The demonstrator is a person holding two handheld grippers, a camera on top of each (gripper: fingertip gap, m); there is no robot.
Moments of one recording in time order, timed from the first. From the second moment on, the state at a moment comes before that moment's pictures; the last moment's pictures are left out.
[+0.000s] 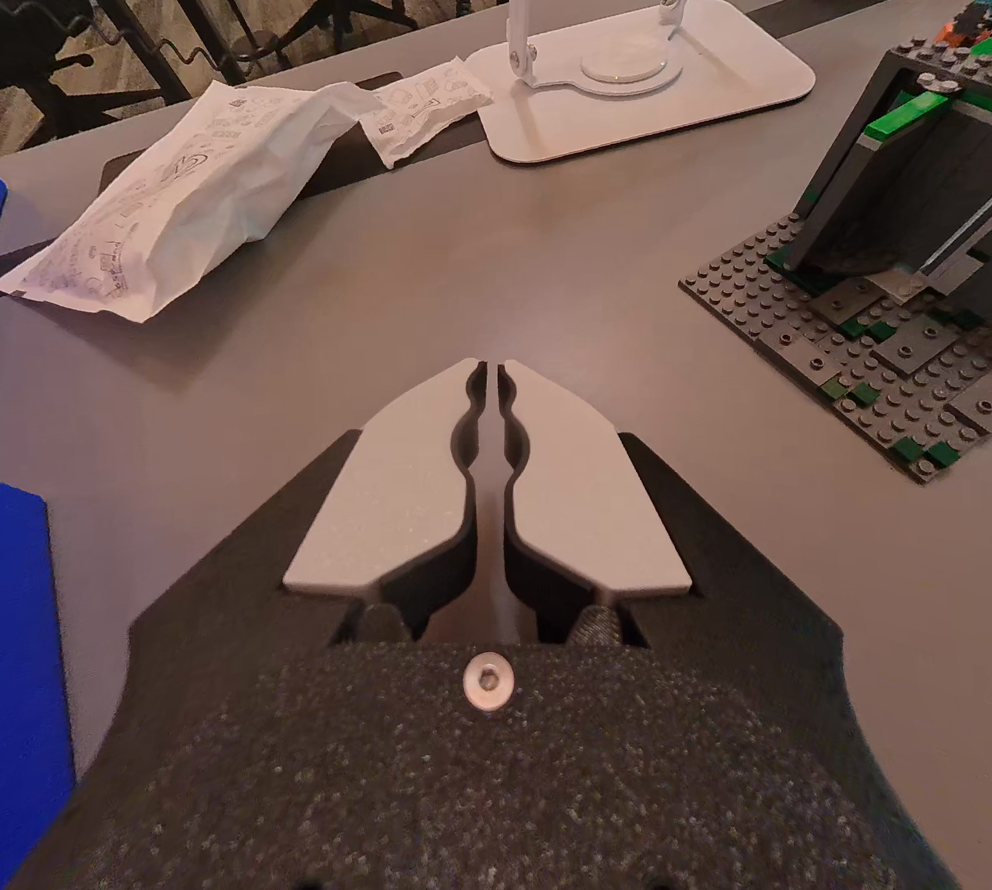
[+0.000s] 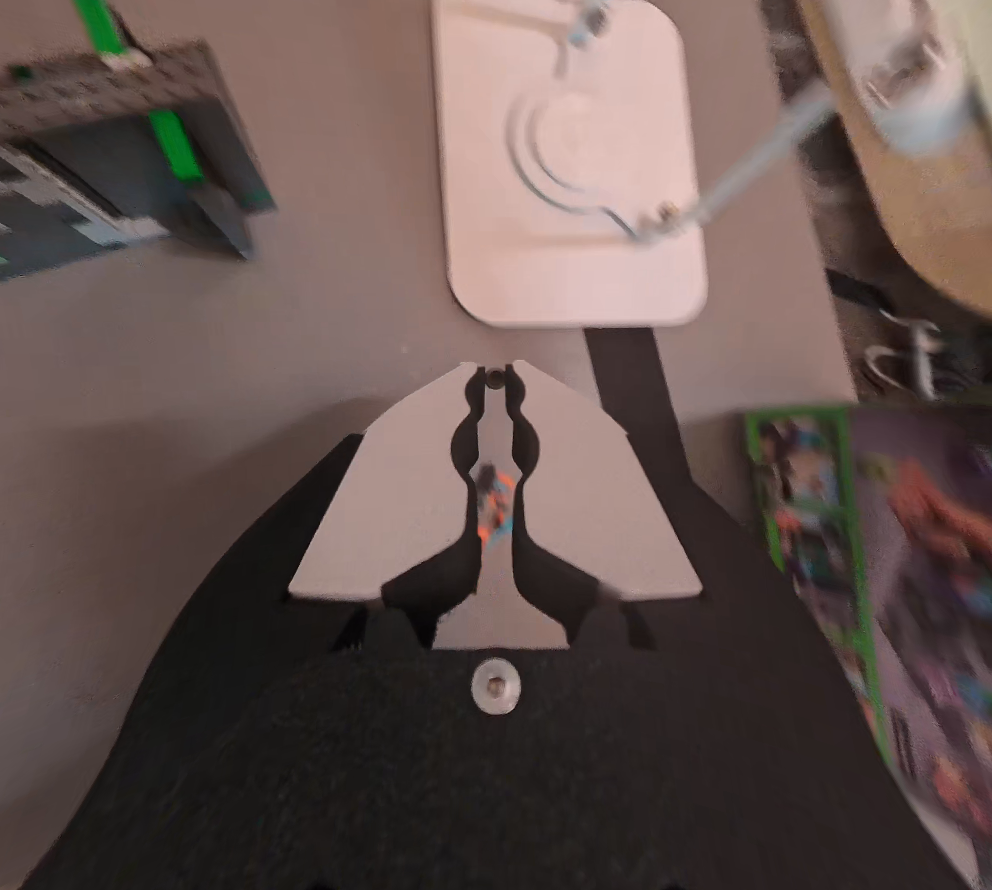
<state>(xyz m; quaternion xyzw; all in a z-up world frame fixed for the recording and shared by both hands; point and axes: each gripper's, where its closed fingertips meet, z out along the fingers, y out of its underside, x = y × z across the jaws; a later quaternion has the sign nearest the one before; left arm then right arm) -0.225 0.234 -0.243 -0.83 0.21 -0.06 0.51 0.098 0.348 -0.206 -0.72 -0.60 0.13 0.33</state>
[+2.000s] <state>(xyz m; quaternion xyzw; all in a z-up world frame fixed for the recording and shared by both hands) -0.205 0.226 -0.264 -0.83 0.26 -0.04 0.49 0.343 0.256 -0.276 -0.91 -0.27 -0.10 0.30</state>
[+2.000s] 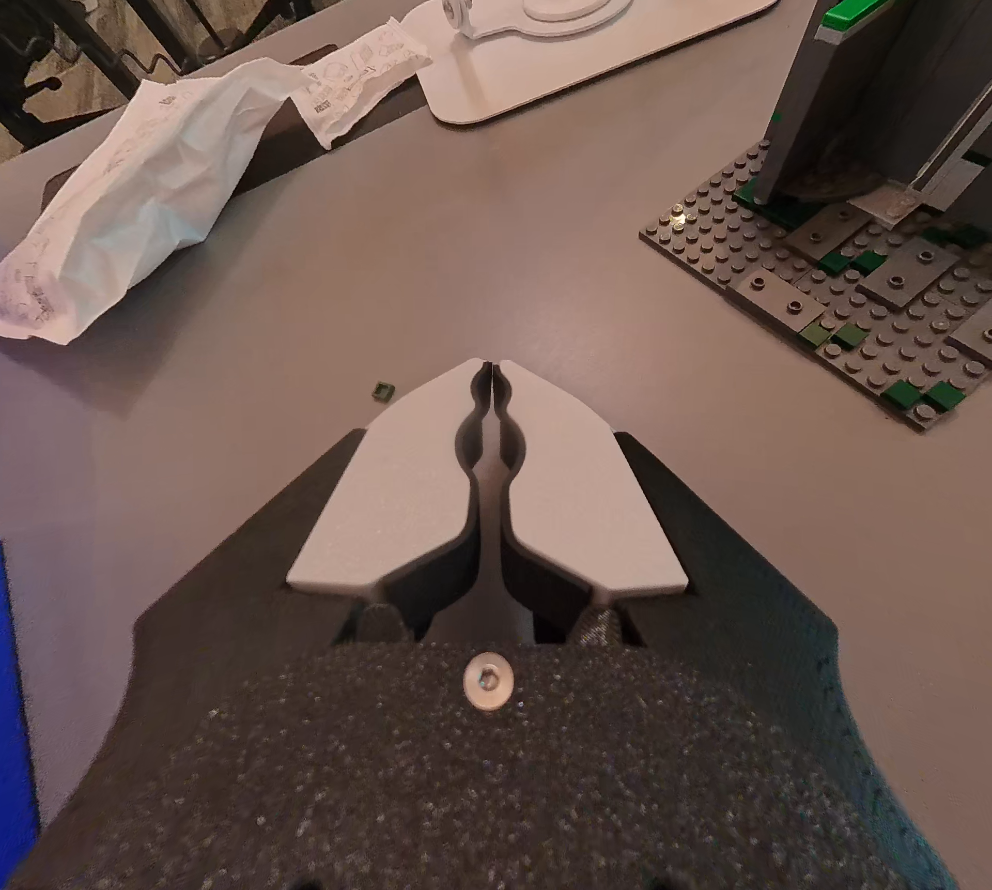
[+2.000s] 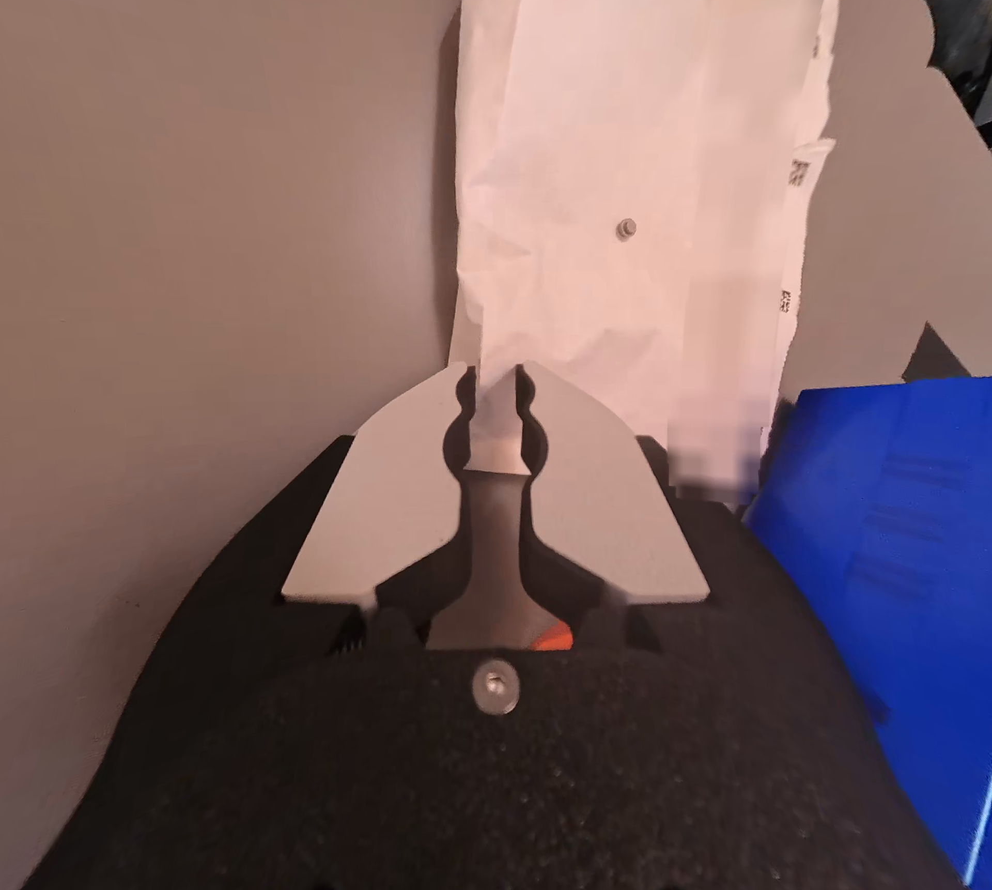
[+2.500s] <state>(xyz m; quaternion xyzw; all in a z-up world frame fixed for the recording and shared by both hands) -0.205 0.225 -0.263 -0.83 0.26 -0.04 0.49 0.259 0.283 -0.266 -0.92 -0.22 0.00 0.33</state>
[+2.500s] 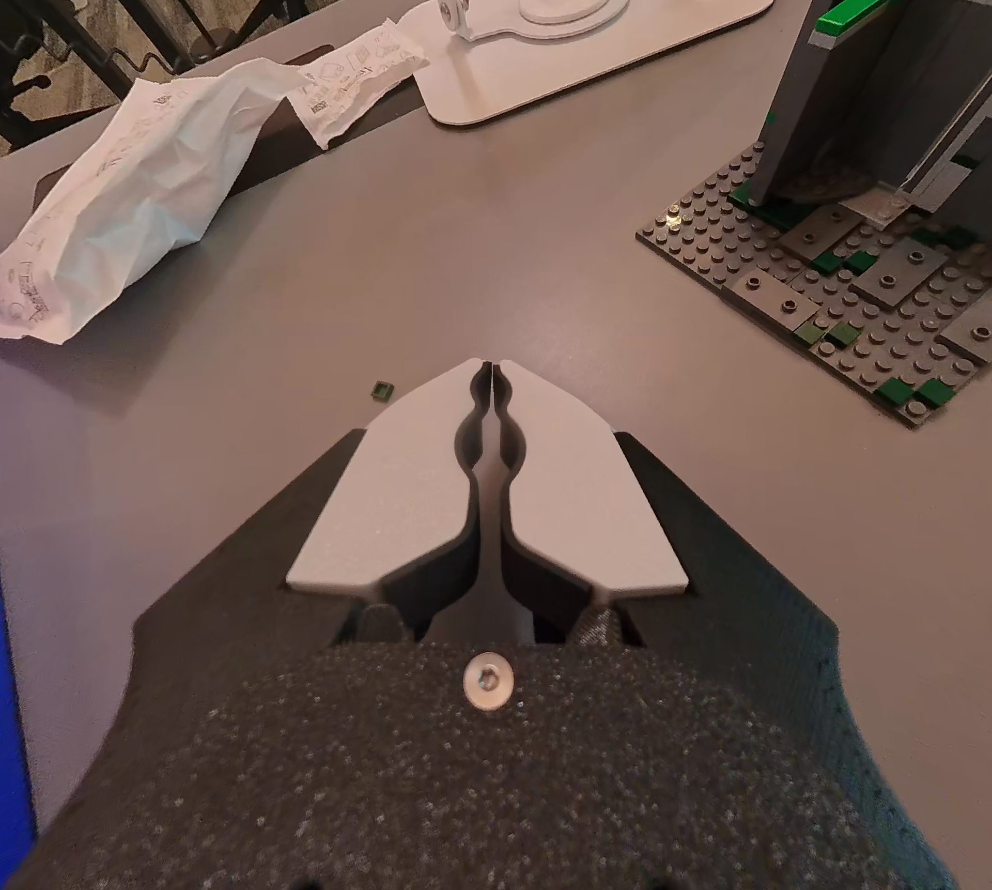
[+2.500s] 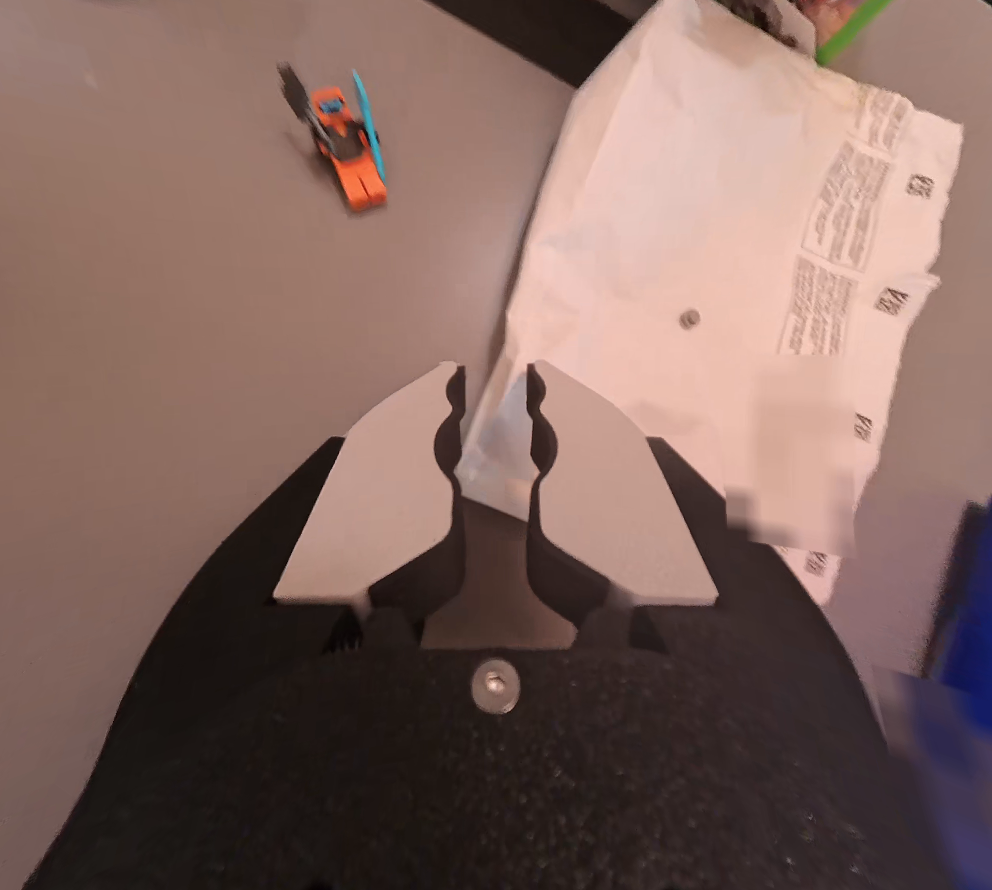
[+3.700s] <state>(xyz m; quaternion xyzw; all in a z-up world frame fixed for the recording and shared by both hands) -0.208 0.224 -0.266 -0.83 0.26 -0.04 0.48 0.327 0.345 -0.284 -0.95 -0.17 0.06 0.27</state>
